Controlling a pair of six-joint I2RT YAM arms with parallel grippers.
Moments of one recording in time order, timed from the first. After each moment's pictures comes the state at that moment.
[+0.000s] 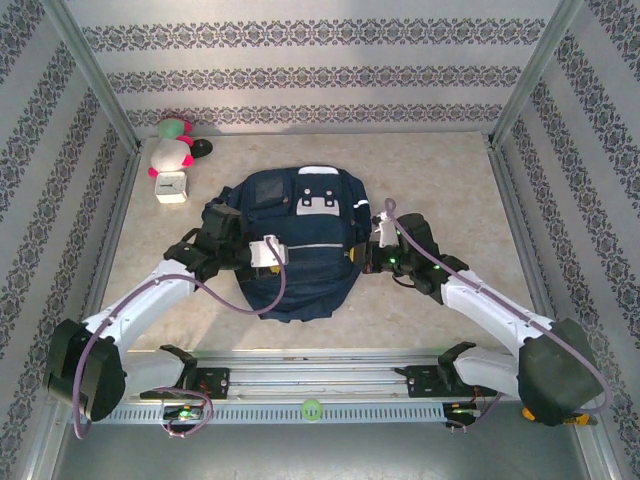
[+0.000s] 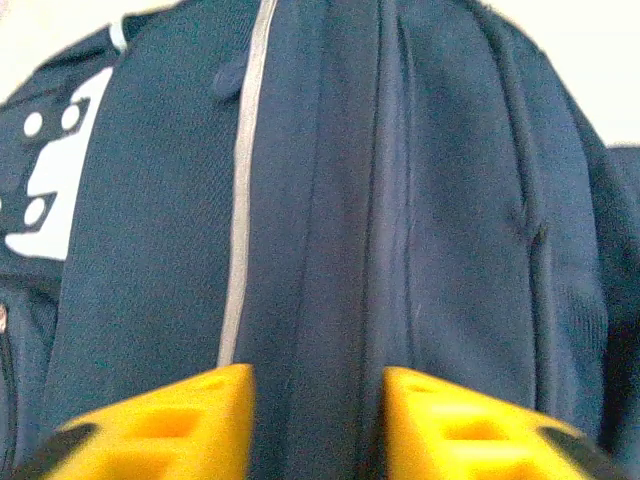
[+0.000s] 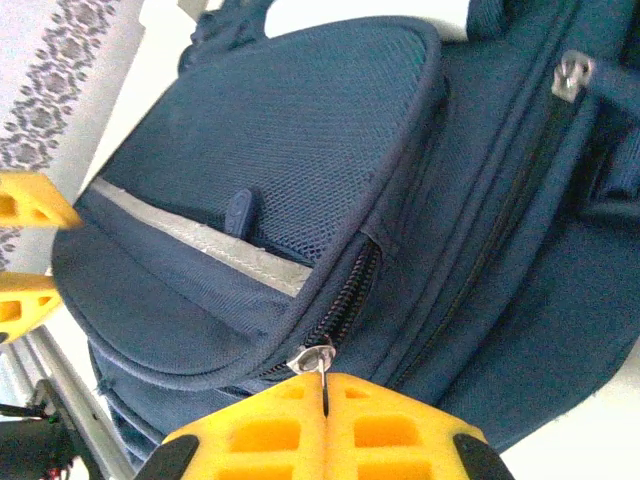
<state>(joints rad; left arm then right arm) -0.39 1.19 0.79 -0.44 0.47 0.96 0.47 1.16 0.62 -0.12 -0.44 0.52</state>
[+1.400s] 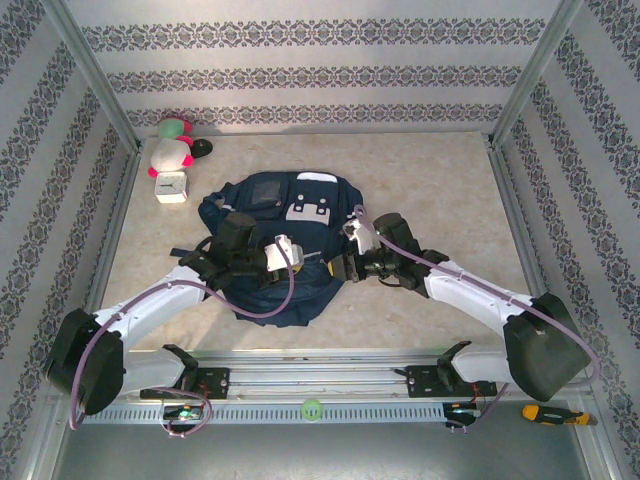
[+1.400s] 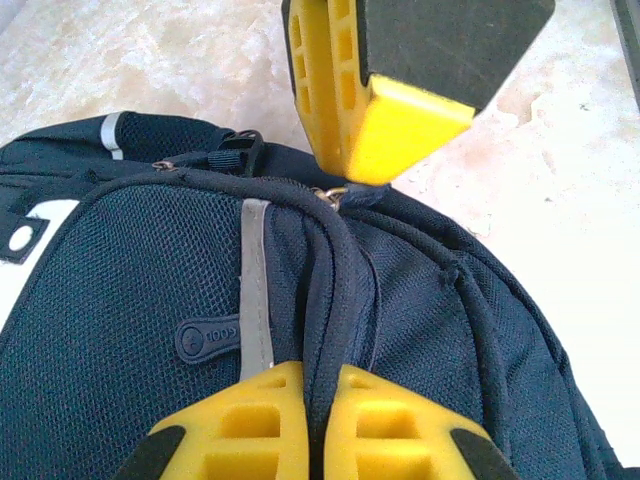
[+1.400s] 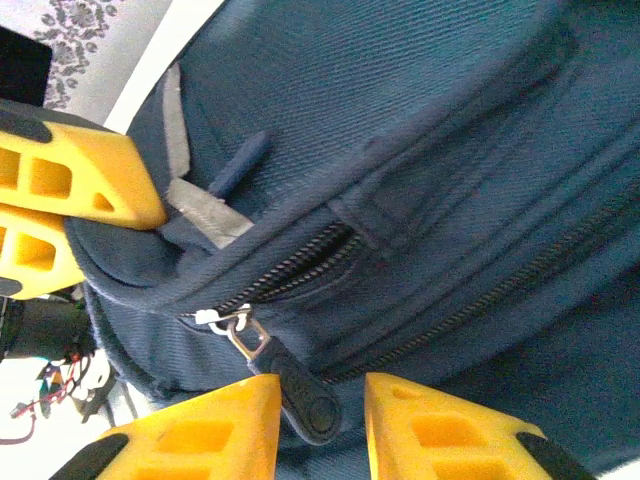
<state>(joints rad) -0.51 1.22 0.72 -0.19 0.55 0.69 0.58 1.29 0.69 -0.10 -0.58 0.36</state>
